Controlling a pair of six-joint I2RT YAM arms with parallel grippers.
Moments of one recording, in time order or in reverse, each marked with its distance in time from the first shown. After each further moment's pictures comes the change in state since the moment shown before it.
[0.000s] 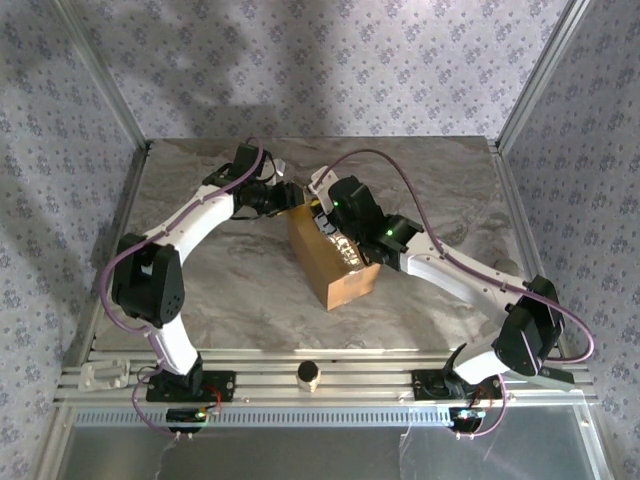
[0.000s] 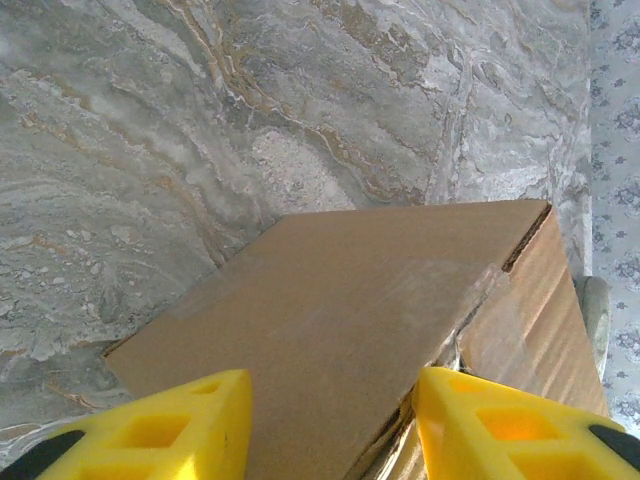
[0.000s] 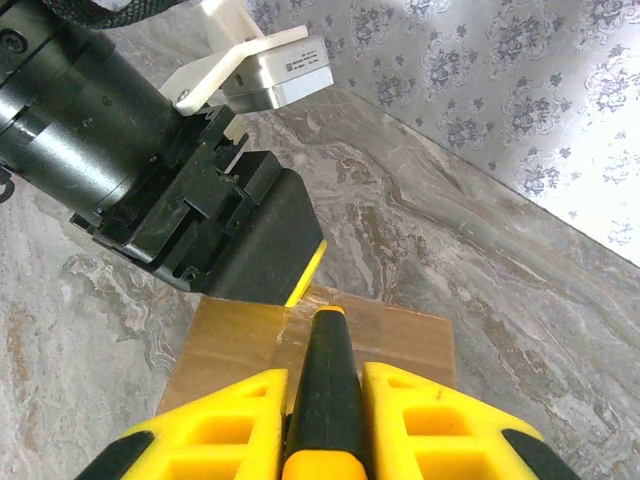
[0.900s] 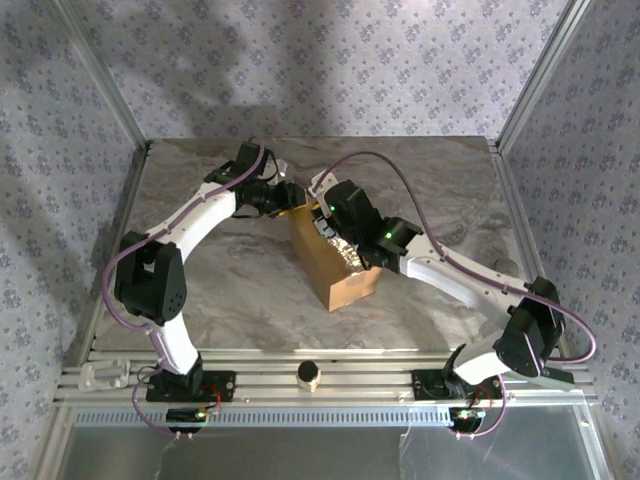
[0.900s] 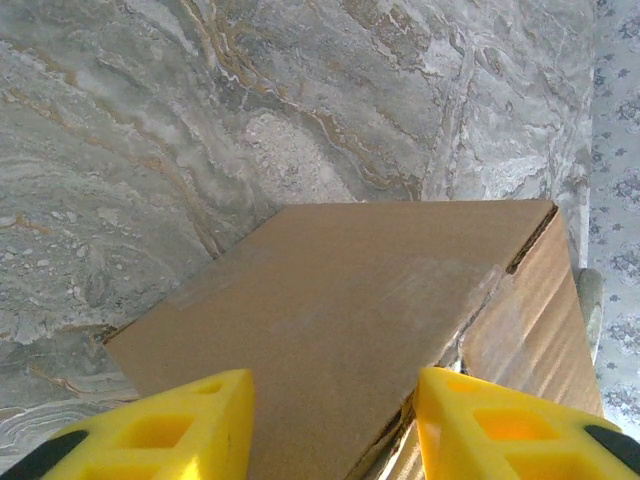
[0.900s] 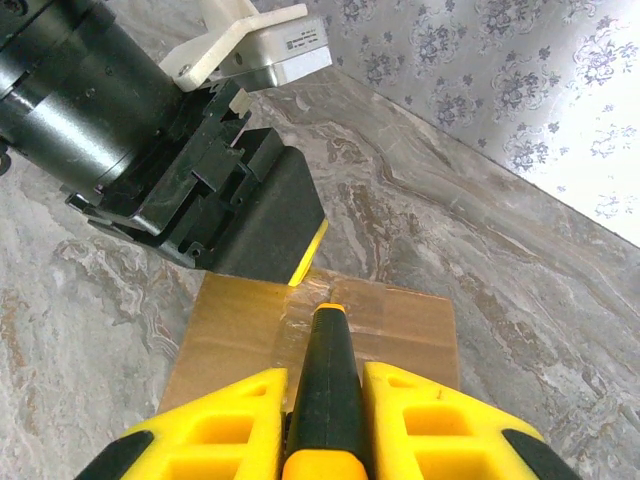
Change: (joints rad) left arm -0.001 0.020 0.038 -0.053 0.012 -0.010; right arm 0.029 -0.010 0.006 -0.060 0.055 0.039
